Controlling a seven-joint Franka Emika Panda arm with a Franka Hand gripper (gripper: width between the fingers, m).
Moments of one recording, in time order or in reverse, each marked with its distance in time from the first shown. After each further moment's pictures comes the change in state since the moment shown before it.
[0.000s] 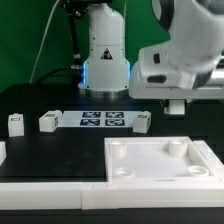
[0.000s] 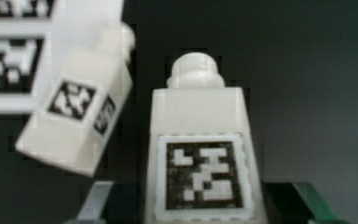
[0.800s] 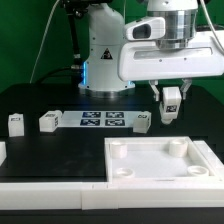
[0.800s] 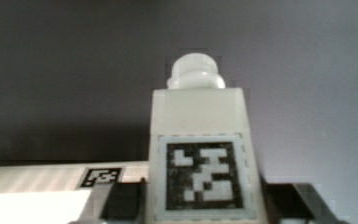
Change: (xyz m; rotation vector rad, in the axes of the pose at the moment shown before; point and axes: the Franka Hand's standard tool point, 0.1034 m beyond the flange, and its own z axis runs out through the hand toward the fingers) arm 0.019 0.020 -0.041 0.022 0.608 -0.065
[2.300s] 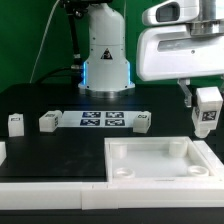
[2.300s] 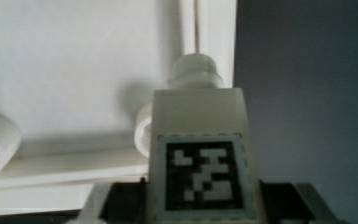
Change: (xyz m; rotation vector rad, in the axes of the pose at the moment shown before) arm 0.149 -0.019 -0.032 0.036 0.115 0.044
